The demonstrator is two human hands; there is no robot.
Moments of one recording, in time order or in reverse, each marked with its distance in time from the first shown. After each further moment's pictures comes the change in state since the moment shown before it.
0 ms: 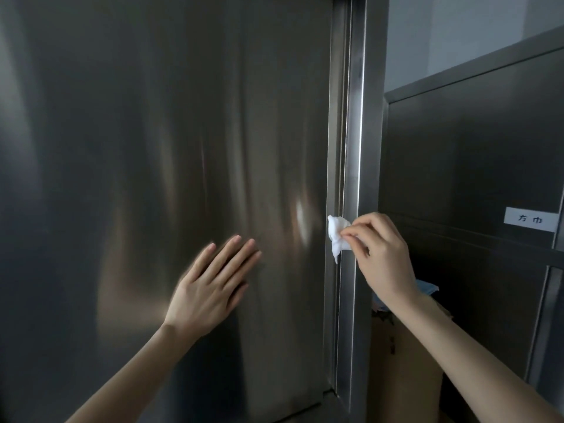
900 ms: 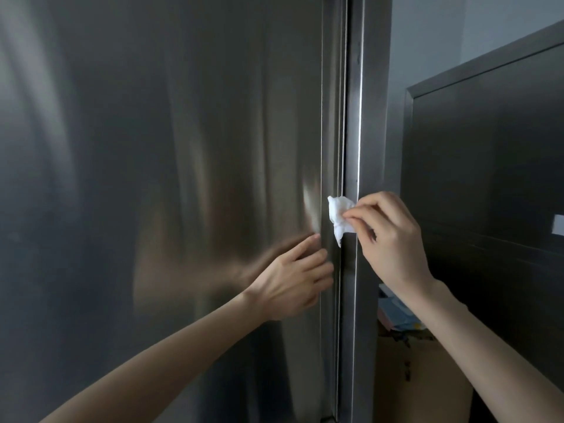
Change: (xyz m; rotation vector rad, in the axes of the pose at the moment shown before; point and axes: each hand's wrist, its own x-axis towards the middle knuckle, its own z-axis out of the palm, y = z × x) left_hand 0.125 0.074 -0.008 -0.045 -0.195 0.496; right_hand 0.031 0.040 0.012 0.089 0.169 -0.120
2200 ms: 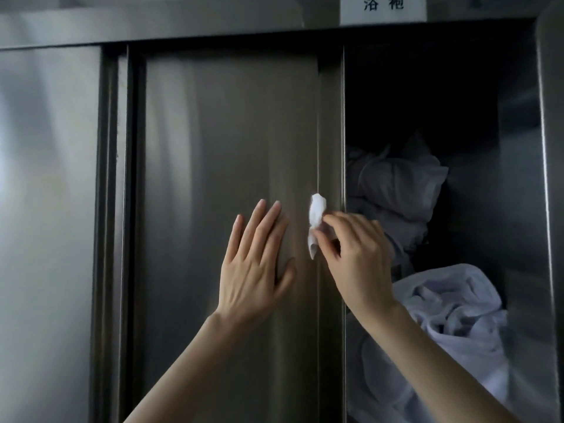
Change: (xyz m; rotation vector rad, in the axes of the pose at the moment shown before) left_hand -0.171 -0.147 -0.028 -0.017 0.333 -0.845; right_hand 0.106 -0.171 0.132 0.199 0.214 0.000
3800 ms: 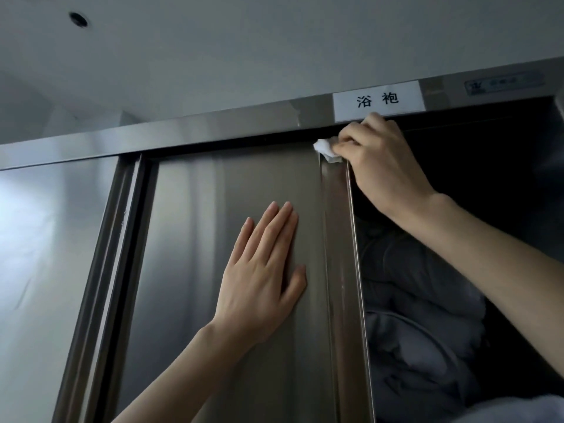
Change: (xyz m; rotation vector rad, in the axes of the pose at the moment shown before) left_hand 0.121 -0.023 -0.012 0.070 -0.016 0.028; right_hand 0.216 0.077 0.016 -0.261 -0.095 -0.334
